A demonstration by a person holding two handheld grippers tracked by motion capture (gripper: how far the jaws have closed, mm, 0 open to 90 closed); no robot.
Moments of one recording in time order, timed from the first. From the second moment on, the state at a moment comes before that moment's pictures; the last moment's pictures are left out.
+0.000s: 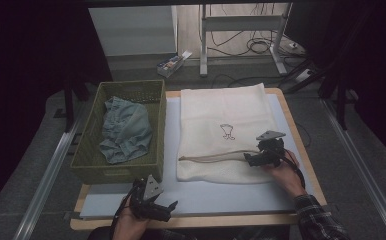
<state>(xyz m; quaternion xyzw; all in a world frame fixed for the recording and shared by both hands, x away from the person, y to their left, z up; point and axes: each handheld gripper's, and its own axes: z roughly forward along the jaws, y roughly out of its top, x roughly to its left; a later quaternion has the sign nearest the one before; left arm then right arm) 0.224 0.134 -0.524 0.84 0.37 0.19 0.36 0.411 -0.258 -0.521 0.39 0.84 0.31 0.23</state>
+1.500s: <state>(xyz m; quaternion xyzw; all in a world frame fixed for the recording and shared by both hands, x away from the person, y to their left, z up) 0.223 0.133 -0.525 0.84 0.36 0.19 0.35 0.432 -0.237 -0.523 0.38 0.83 0.28 0.28</state>
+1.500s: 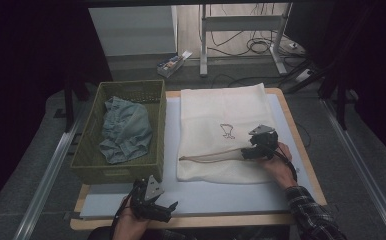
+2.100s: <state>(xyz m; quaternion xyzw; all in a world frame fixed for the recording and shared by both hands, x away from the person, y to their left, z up) 0.223 0.133 -0.525 0.84 0.37 0.19 0.35 0.434 -0.230 -0.518 0.37 0.83 0.29 0.28</state>
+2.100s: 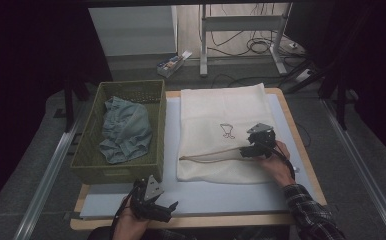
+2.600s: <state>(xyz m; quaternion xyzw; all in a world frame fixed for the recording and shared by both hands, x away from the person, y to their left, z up) 0.223 0.132 -0.525 0.84 0.36 0.19 0.35 0.426 -0.228 -0.508 0.36 0.85 0.28 0.27</state>
